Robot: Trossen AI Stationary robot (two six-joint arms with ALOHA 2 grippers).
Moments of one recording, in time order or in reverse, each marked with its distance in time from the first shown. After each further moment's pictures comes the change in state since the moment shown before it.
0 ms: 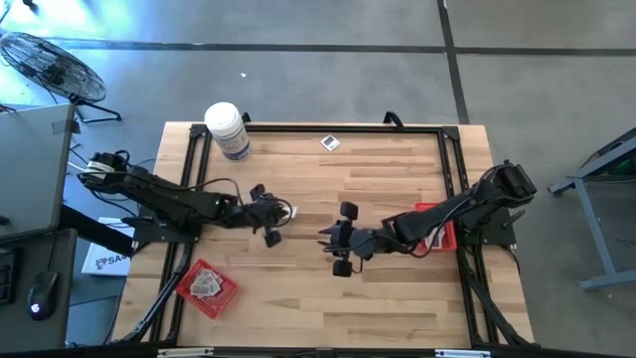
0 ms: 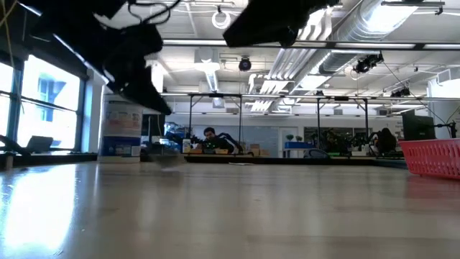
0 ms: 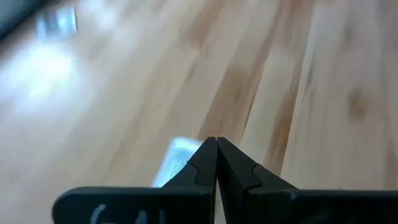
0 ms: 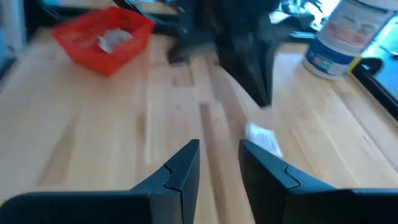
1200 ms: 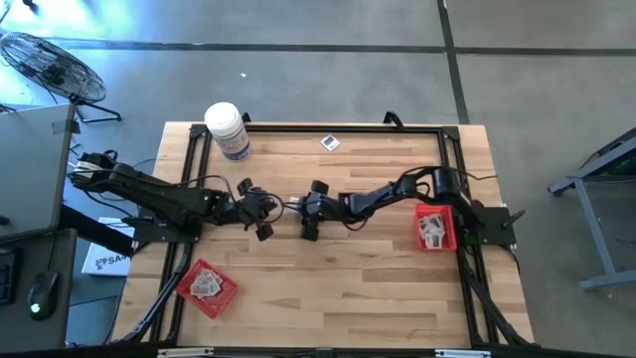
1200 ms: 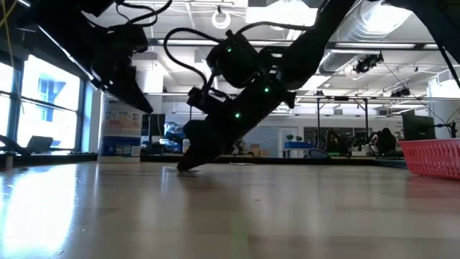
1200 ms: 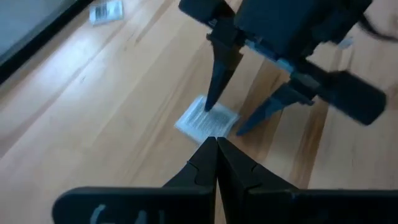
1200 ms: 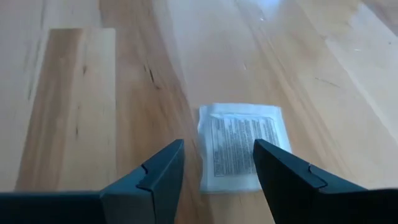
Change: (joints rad) left arm 0.004 -0.137 -0.013 -0.175 -0.088 -0.046; right arm -0.355 0.533 0.154 0.257 -0.224 -0.121
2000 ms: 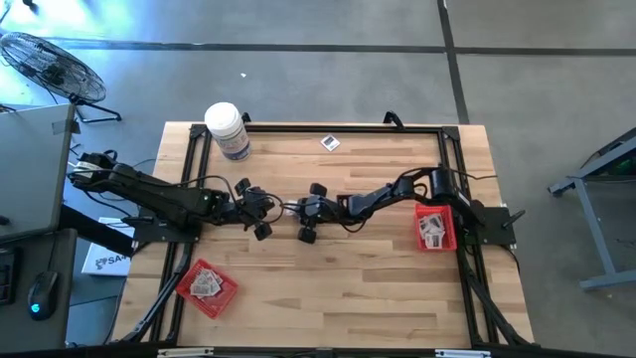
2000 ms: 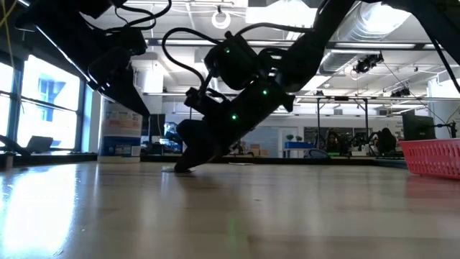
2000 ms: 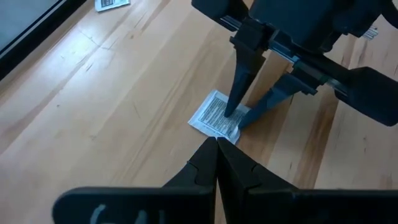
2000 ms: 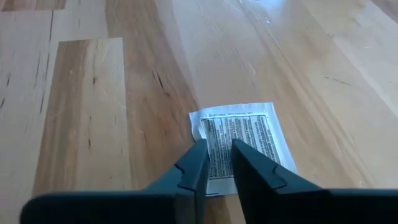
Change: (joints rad) left arm 0.000 -0.005 -0.001 -0.053 -0.008 -0.026; right arm -0.012 0.045 0.013 -0.024 0.018 0.032
